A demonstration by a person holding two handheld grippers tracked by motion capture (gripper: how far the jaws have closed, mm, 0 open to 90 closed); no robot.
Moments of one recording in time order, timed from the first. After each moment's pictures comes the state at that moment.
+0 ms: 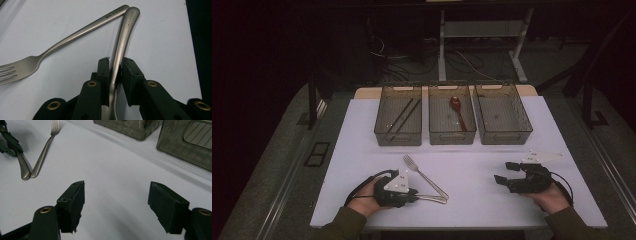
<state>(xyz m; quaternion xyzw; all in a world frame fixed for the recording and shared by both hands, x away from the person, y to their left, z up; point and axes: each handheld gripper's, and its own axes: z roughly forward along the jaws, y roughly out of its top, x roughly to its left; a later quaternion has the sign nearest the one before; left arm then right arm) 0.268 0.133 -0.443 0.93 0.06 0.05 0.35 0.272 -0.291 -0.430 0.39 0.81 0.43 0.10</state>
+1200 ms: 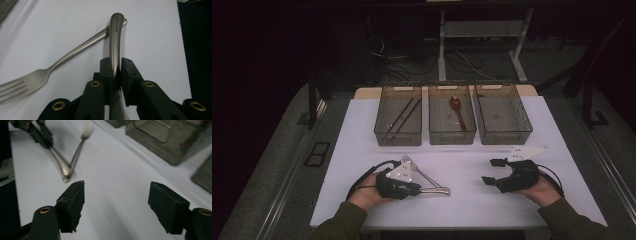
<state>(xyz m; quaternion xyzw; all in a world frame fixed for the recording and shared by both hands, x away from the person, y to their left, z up) 0.285 0.124 -0.424 0.93 0.07 0.02 0.36 0.281 -0.256 -0.408 0.29 0.85 0.44 0.08</state>
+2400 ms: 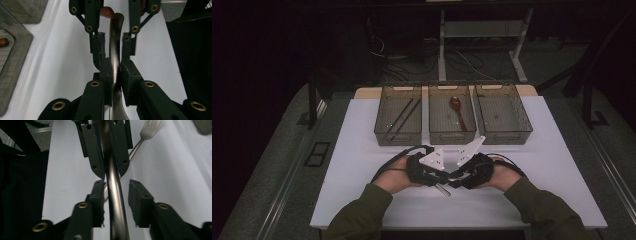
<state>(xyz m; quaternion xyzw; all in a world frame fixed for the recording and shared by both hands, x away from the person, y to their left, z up) 0.305 0.045 -0.385 0.93 -0.02 0.02 0.36 0.312 -0.150 -0.401 0.09 0.94 0.34 -0.02</state>
